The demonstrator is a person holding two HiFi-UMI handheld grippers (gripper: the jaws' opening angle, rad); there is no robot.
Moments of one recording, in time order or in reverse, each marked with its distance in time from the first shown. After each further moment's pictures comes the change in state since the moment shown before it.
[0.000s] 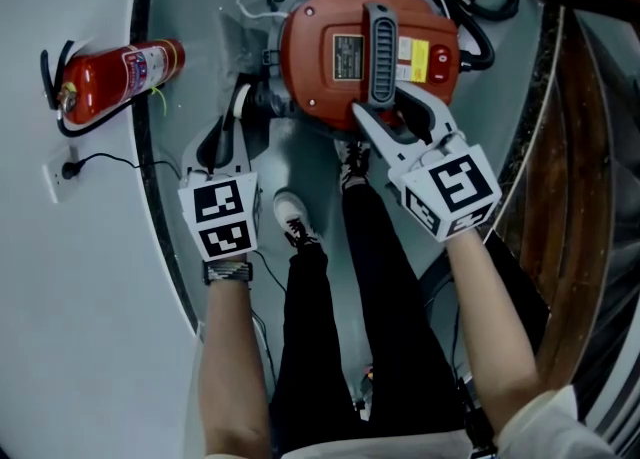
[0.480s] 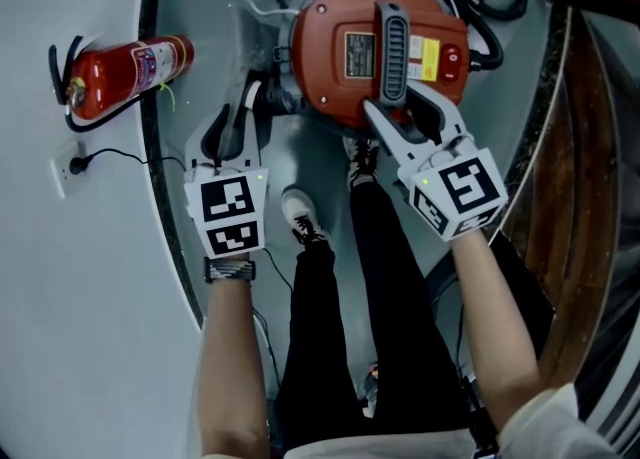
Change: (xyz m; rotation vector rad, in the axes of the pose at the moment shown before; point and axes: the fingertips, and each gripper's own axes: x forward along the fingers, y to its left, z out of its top) left arm -0.004 -0.002 0.022 0.067 -0.049 -0.012; right arm -0.002 -0.002 0.000 0.010 -0.035 -0.023
